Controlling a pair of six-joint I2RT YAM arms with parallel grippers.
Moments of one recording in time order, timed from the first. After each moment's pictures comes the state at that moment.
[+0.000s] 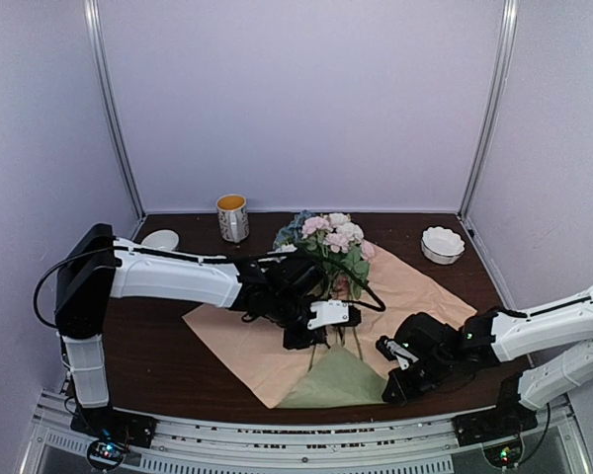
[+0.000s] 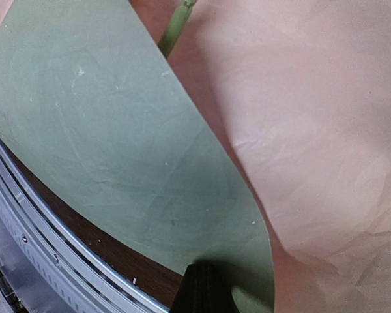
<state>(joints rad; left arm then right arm) -1.08 1.97 1.41 -0.42 0.15 0.53 1.05 1.24 0.47 -0.37 -0.18 0.73</state>
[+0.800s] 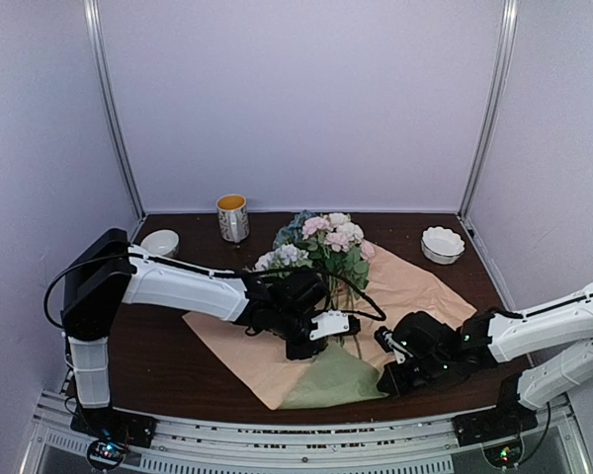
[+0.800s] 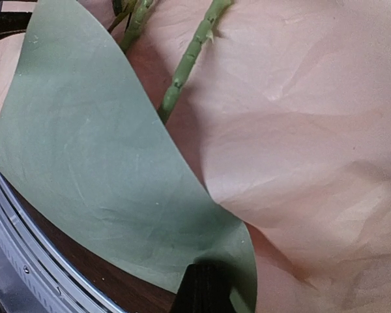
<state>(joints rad) -1.11 2.00 1.33 -0.33 0.07 0.44 1.05 1.27 0.47 -0.27 -0.08 0.74</state>
